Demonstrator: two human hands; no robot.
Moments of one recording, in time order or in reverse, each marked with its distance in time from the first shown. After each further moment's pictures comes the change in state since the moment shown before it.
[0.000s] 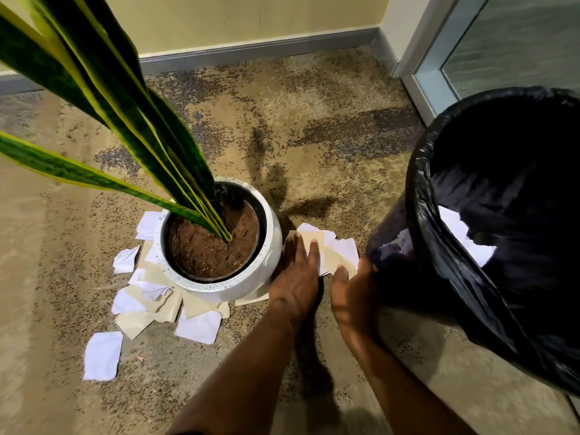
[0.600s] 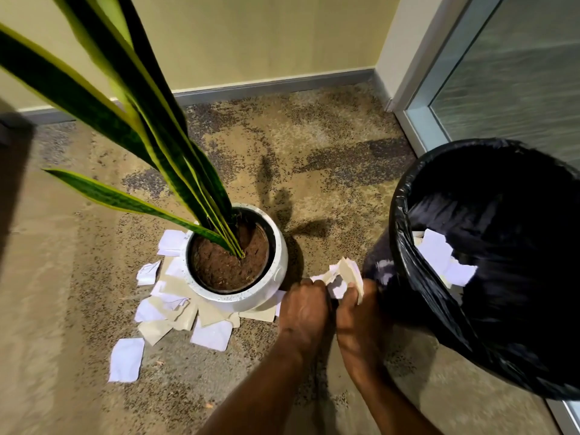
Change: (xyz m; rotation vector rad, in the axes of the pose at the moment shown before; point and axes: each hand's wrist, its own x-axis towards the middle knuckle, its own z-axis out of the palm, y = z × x) left_hand -0.061 0.027 -0.050 -0.139 0.199 -0.046; right_hand -0.031 -0.028 -0.052 -0.143 0.085 -0.114
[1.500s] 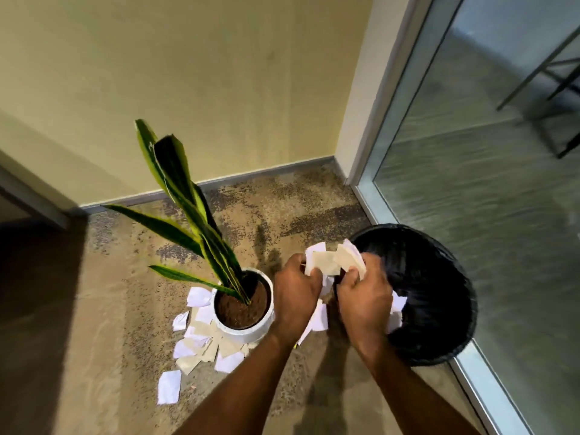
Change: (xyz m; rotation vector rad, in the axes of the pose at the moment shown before) left_hand -0.056 0.081 -0.239 -0.646 0.393 -0.078; right_hand 0.028 -0.145 -0.215 0.198 0.205 -0.091
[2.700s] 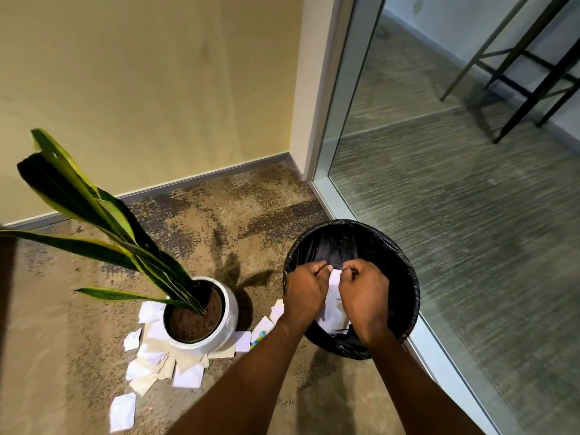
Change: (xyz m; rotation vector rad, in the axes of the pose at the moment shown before) left_hand -0.004 0.042 0.105 -0.099 -0.297 0.091; right_hand 0.059 0.074 -0.048 -0.120 -0.143 0.102
